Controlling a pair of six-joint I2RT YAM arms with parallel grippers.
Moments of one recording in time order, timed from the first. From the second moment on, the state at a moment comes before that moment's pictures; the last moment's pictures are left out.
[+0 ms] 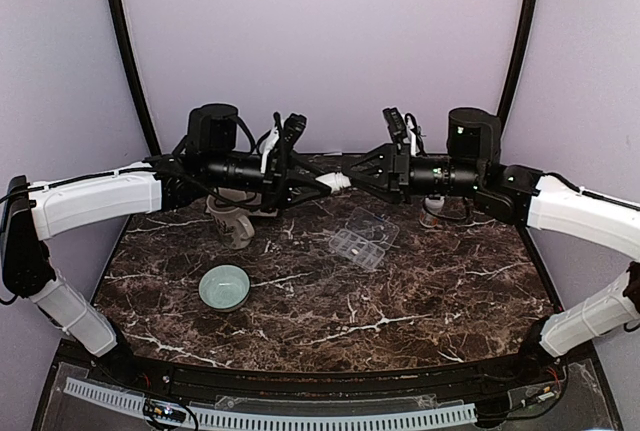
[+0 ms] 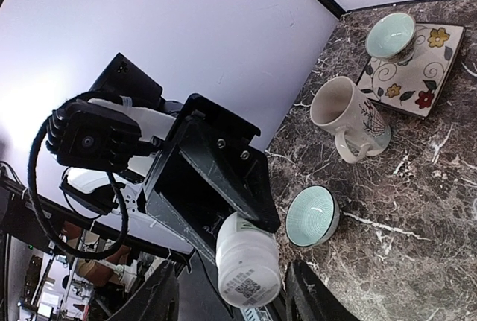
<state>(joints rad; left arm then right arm) -0.75 1.52 1.21 0.06 0.82 0.20 0.80 1.28 1.06 0.05 -0.52 0.87</state>
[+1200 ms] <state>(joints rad) -0.77 1.52 1.23 0.01 0.81 0.20 0.80 1.32 1.11 -0.07 -0.58 0.63</state>
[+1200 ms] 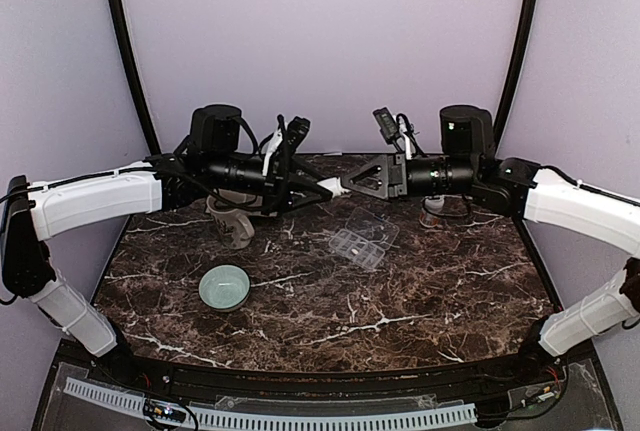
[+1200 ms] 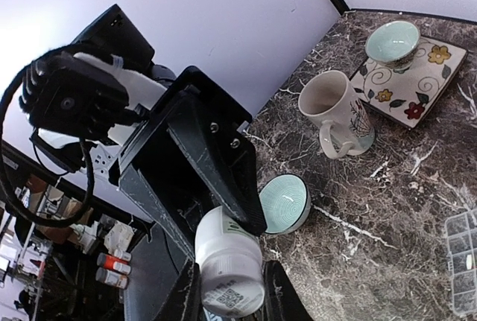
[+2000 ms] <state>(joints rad) -0.76 1.55 1.26 0.06 1.00 0.01 0.81 1.23 1.02 0.05 -0.65 0.27</state>
